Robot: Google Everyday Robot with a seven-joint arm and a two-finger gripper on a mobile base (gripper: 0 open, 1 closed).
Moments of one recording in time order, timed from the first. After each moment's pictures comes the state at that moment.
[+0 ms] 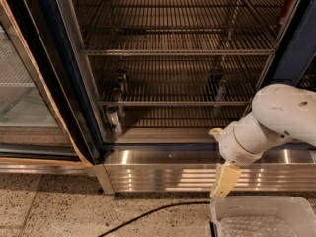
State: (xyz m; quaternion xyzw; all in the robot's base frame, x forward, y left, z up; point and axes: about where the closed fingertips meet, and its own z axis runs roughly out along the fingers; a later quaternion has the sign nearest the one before) arm 0.433 -0.154 0.707 -0.64 0.75 0.09 0.17
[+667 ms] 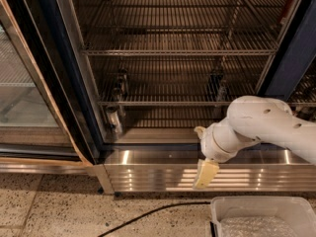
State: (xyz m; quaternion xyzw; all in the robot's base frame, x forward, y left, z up) arm 0.476 -0.123 0.664 -0.64 0.73 0.08 0.20
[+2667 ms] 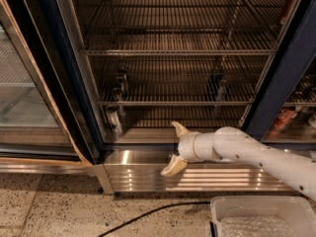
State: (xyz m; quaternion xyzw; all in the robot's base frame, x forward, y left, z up) arm 0.568 -0.043 0.595 -0.60 0.66 0.12 0.43
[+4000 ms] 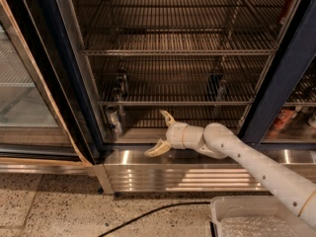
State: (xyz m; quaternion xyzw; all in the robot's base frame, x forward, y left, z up) arm 0.653 0.010 0.581 -0.52 0.62 0.23 0.55
